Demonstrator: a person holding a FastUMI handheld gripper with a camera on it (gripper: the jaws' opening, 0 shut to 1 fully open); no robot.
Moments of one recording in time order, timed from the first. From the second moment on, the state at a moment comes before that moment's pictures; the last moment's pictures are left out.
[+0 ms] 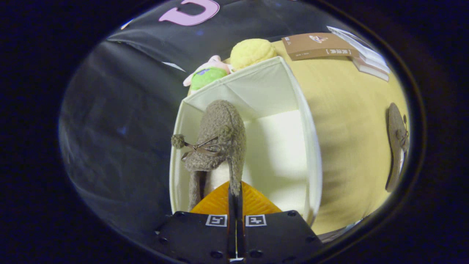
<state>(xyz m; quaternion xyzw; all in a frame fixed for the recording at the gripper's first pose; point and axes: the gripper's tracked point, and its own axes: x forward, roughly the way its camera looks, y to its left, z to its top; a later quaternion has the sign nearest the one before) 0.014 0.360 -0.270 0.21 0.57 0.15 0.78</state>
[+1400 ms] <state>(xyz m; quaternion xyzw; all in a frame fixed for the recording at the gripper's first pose) 0.031 0.261 -0.147 0.27 0.46 0.23 0.81</state>
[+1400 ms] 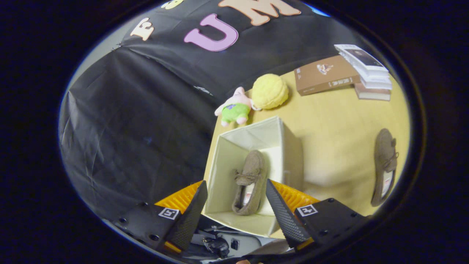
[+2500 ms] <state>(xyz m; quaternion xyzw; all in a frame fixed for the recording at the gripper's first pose) -0.006 -0.033 -0.311 0.10 0.58 0.05 0.81</state>
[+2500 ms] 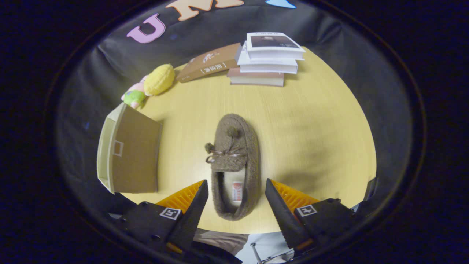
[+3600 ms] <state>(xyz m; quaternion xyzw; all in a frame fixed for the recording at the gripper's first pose) -0.010 -0.050 -0.372 0.10 0.64 0.09 0.75</state>
